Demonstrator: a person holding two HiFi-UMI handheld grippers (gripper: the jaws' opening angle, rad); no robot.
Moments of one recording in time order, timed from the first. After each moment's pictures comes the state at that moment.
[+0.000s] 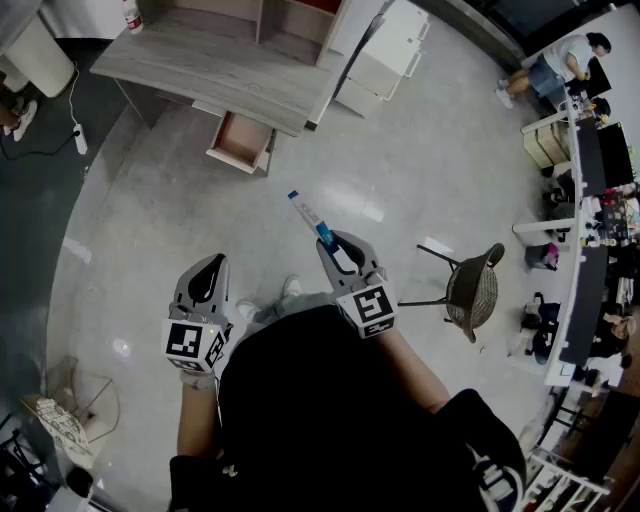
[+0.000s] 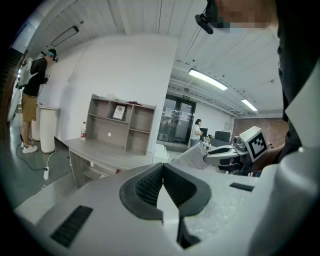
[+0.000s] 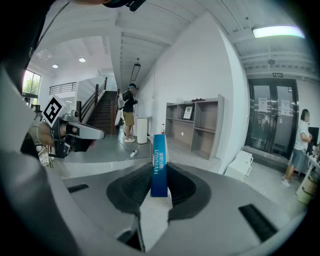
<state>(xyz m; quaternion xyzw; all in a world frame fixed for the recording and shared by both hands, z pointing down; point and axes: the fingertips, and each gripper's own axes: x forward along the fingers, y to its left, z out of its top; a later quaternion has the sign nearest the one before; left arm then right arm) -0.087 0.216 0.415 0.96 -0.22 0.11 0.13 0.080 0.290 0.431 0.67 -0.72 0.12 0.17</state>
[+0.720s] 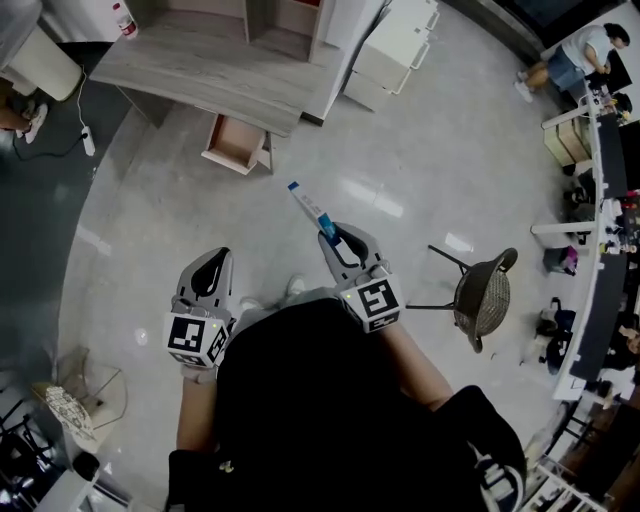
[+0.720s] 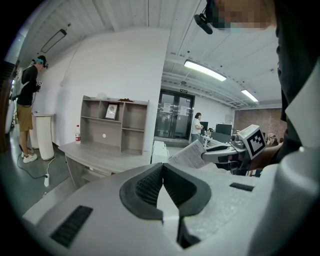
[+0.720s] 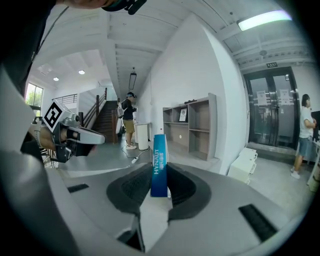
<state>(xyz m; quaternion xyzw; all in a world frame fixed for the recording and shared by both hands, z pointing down) -0.001 0.235 0.409 0.96 -0.22 0.14 0.10 0.161 0.299 0.430 0.65 -0.74 0.12 0.12</state>
